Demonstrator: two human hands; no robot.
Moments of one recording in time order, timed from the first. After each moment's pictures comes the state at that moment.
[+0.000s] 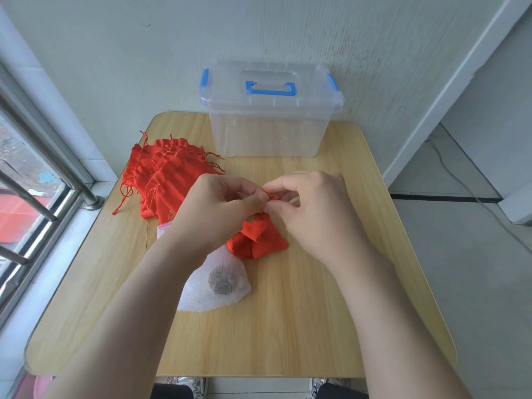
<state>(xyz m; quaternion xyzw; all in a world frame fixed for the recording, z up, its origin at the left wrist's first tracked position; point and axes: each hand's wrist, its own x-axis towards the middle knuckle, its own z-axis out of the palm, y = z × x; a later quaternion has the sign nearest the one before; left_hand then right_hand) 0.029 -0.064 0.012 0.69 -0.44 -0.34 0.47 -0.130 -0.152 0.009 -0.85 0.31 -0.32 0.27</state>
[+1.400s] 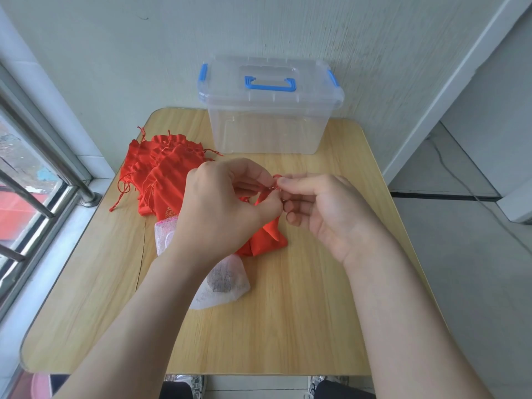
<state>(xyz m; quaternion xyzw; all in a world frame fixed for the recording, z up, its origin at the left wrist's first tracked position) 0.010 -0.065 0.013 0.66 -0.52 -0.11 0.52 -0.133 -0.159 0.018 -0.48 0.43 -0.26 0.72</state>
